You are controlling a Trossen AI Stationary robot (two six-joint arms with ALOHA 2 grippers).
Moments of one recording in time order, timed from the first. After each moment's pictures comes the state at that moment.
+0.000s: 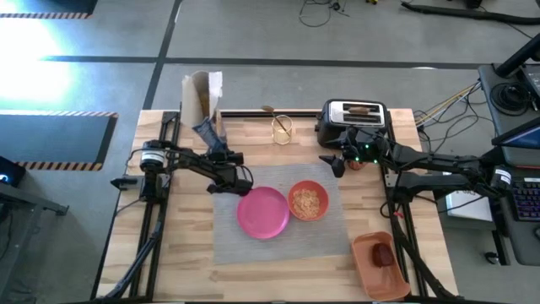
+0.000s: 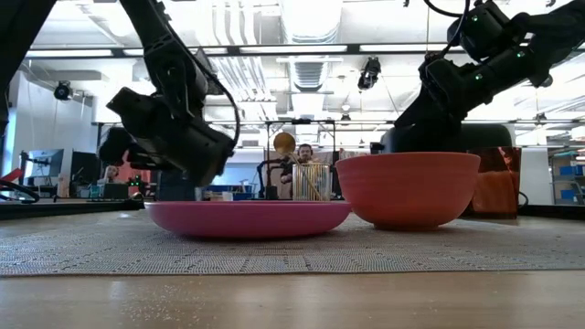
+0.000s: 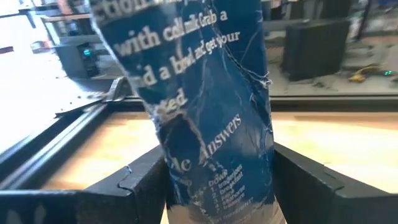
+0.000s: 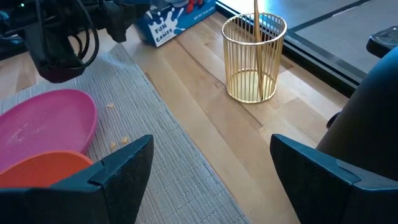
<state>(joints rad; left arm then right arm) 0.04 1.97 0.94 -1.06 -1.31 -2.05 -0.46 0.93 0.42 0.06 -0.10 0.13</state>
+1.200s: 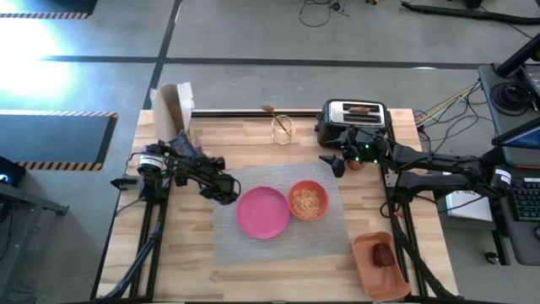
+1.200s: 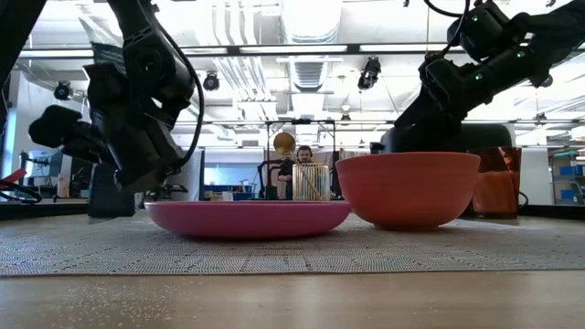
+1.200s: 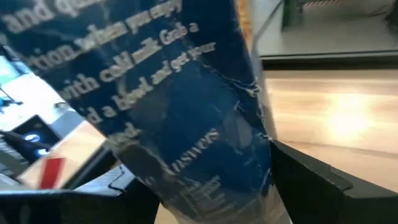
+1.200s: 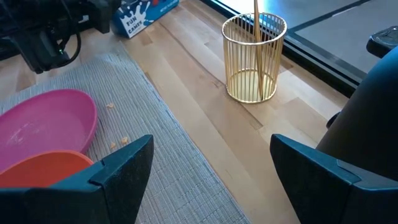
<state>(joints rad) -0.05 1.96 0.89 -1.49 -0.90 -2.43 -0.46 0.93 0.42 0.06 -0.10 0.13</state>
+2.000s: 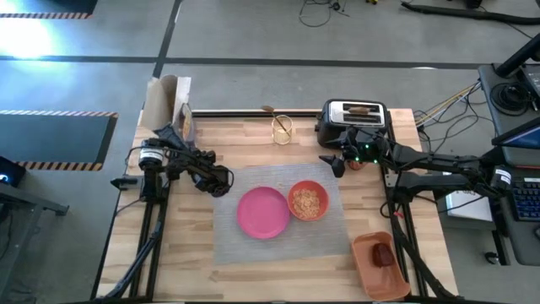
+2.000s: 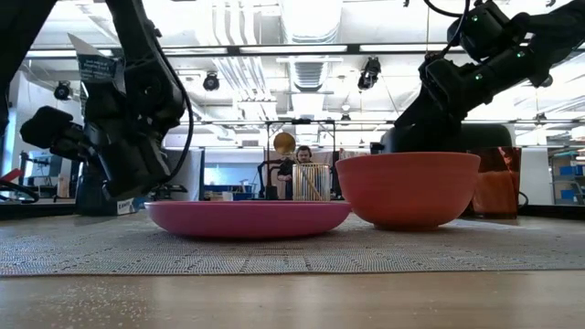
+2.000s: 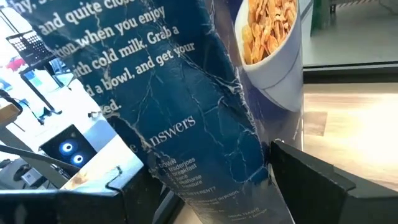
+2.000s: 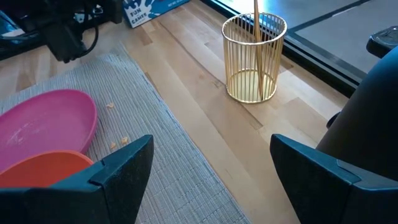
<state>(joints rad) 0.08 1.95 0.78 -1.49 -0.96 -2.42 -0.46 0.93 0.42 0.06 -0.10 0.13</state>
